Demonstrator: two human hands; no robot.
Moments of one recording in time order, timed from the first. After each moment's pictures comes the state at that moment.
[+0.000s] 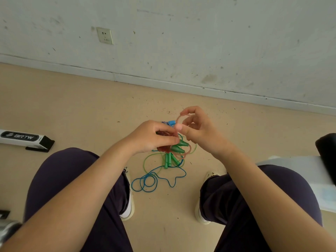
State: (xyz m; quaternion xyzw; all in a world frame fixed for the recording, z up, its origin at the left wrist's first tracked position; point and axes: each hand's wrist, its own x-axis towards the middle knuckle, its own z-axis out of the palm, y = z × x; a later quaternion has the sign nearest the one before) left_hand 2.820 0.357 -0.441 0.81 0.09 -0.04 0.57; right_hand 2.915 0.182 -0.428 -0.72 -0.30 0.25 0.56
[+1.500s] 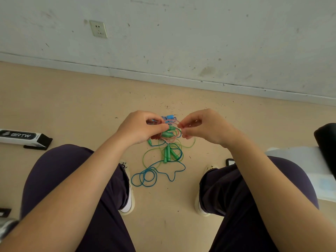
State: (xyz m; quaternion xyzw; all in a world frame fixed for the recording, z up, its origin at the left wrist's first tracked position) left_hand 2.827 0.371 -0.455 0.85 0.19 0.01 0.49; right_hand 2.924 0.167 -0.408 -0.82 -0.29 0.29 0.40
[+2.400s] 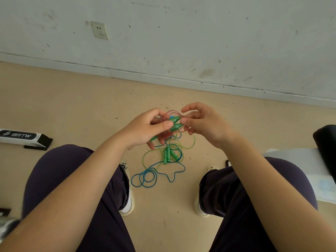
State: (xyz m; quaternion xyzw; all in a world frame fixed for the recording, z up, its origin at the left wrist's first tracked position) left_hand 2.822 0.363 -0.446 0.78 0.10 -0.05 0.62; right_hand 2.926 0.174 -0.419 -0.69 -0.20 0.33 0.61
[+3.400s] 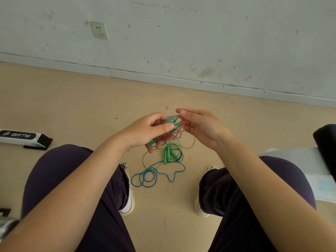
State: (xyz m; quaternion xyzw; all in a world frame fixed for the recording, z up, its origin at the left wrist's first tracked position) left_hand 2.820 0.362 -0.445 0.77 0.10 -0.09 0.62; right_hand 2.924 0.187 -0.431 -0.59 -0.08 0.39 0.70
